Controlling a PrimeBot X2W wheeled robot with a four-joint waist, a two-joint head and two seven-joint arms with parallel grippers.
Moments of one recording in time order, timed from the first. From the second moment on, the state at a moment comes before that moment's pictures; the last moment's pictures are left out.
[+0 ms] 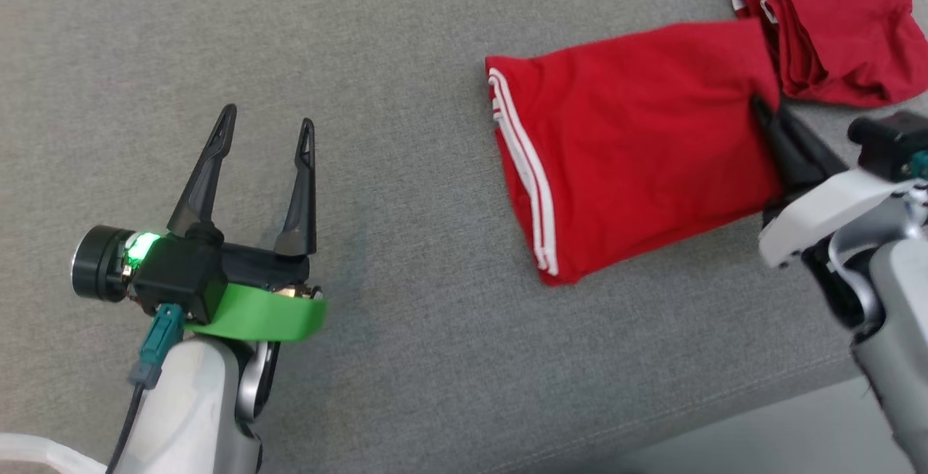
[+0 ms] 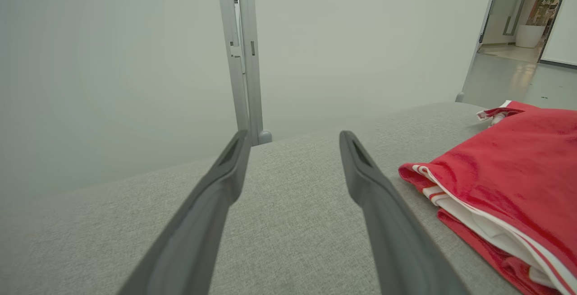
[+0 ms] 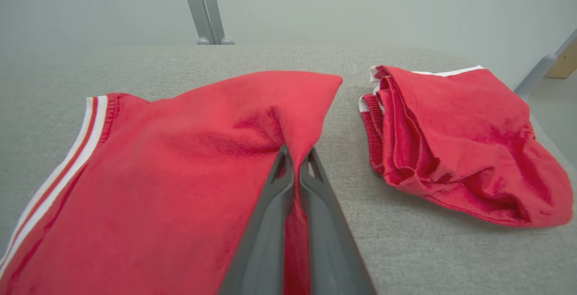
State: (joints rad) left arm -0.30 0.12 -0.18 0.00 -0.10 -0.06 -0.24; right arm -0.43 -0.38 0.18 0.24 0.41 0.13 -0.02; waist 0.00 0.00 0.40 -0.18
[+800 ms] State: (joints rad) left arm -0.49 0.13 -0.27 -0.04 -0.06 -0.09 -0.25; right arm -0.84 -0.65 -0.18 0.70 0.28 0.13 -0.10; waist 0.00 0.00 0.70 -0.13
